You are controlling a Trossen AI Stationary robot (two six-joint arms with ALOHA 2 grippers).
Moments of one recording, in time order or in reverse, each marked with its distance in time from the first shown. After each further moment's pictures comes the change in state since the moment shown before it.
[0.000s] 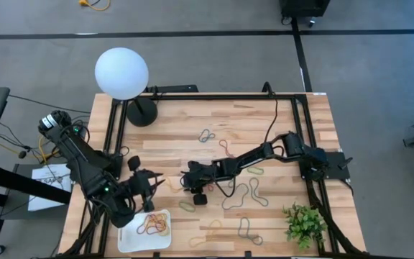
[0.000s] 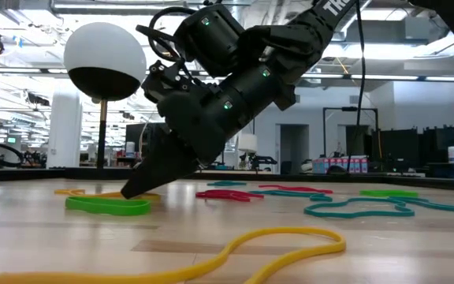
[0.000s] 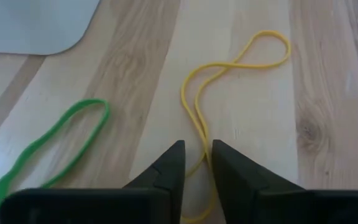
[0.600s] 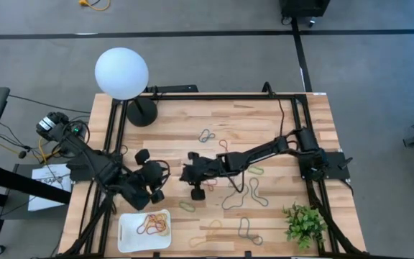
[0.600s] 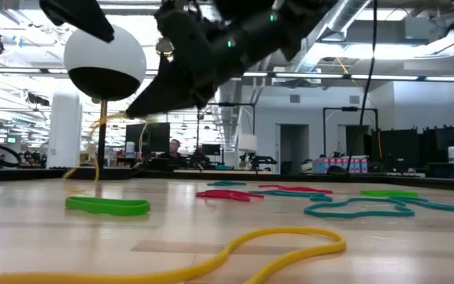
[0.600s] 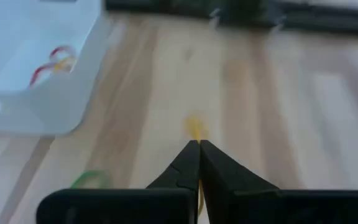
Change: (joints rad) left arm 0.223 0.003 0.000 0.005 0.301 0.061; right arm 0.009 -0.190 -0.004 -0.020 0.152 -0.007
